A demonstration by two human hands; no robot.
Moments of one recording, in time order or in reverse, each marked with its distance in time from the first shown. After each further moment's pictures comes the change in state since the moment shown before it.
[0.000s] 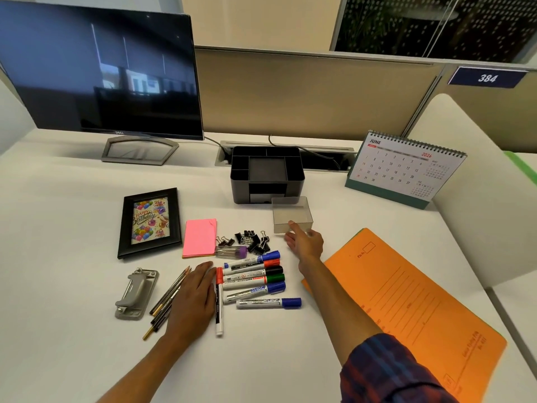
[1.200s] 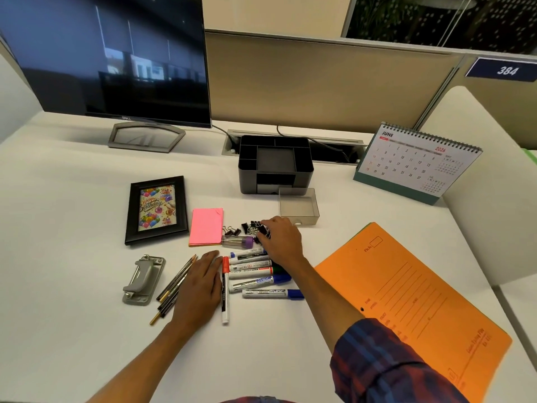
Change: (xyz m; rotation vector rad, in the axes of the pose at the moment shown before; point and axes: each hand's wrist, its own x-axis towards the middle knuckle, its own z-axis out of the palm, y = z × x) left_hand 0.000 0.000 -0.001 -0.002 0.003 0.021; right_hand -0.029 0.024 0.032 -1.388 -0.315 -0.898
